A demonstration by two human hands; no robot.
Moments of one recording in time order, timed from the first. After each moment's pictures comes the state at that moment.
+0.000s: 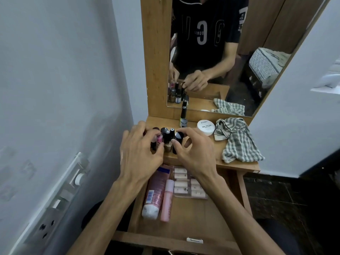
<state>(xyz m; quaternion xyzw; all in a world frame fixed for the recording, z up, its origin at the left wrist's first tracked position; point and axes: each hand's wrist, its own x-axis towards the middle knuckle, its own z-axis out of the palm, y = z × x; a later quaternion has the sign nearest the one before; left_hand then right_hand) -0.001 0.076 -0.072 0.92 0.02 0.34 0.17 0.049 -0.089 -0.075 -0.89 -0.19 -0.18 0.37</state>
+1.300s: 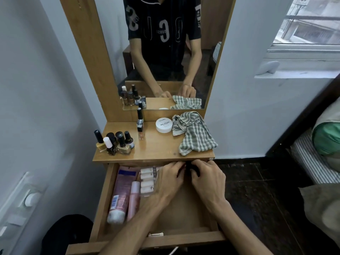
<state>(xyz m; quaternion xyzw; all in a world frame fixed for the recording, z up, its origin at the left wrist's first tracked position) 0.028 -0.095 -0.181 0.91 -0.10 0.18 0.35 0.012 -0.237 -0.155 -0.96 -0.02 -0.21 0.19</state>
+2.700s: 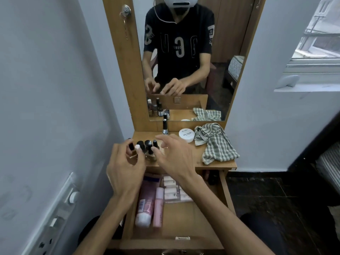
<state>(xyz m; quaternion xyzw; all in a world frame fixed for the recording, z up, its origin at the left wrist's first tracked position) -0.015 0.050 -0.069 0.83 0.15 0.40 0.35 0.037 -0.088 -0.053 -0.89 -0.19 -0.21 0.37</state>
